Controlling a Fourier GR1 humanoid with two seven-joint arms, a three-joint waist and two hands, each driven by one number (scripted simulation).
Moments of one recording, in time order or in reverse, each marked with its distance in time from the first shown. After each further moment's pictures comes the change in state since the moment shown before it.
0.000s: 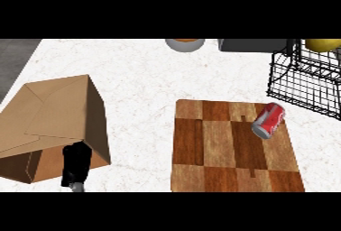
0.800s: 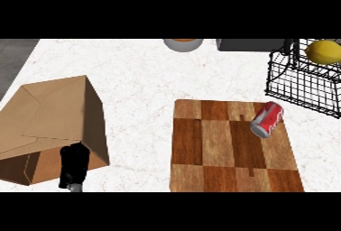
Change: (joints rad) left arm 0.011 0.001 0.010 -0.008 -0.002 0.000 0.002; right arm -0.034 -0.159 -0.289 0.141 -0.221 -0.113 -0.044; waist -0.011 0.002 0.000
